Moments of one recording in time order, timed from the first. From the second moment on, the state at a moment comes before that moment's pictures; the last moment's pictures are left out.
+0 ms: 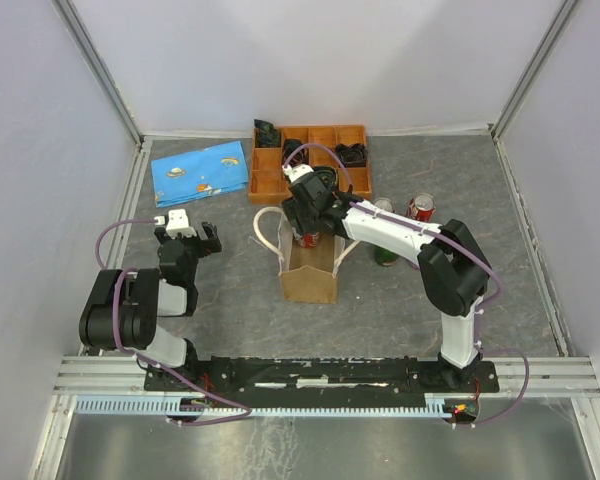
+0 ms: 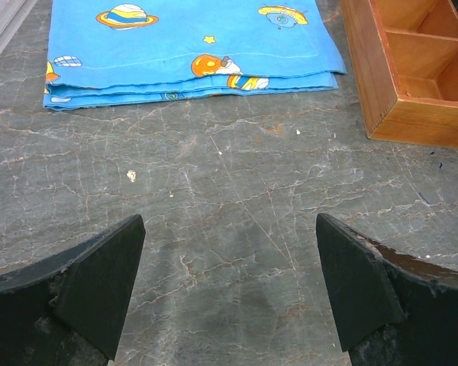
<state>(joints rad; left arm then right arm) 0.01 1.51 0.20 1.15 -0.04 -0.08 0.79 1.93 1.49 -0.40 0.26 0.21</state>
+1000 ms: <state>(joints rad) 0.01 1.51 0.20 1.15 -0.04 -0.08 0.86 1.96 1.60 -0.40 0.12 0.08</state>
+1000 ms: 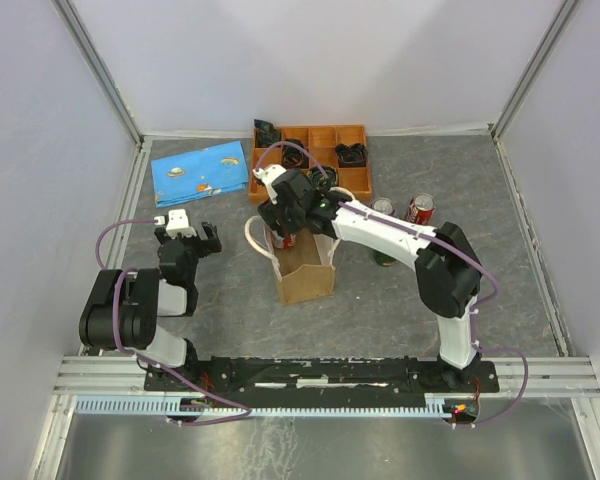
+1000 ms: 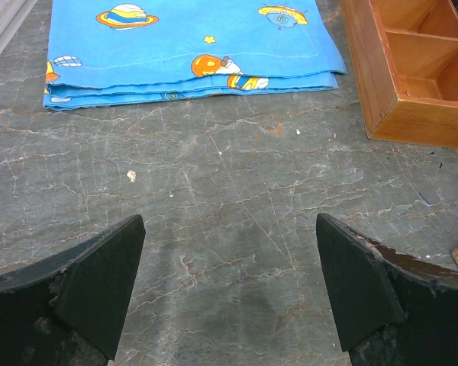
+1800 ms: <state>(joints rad) 0.01 1.51 0.20 1.15 -0.04 -0.08 0.86 1.22 1.42 -0.37 0.48 -0.05</state>
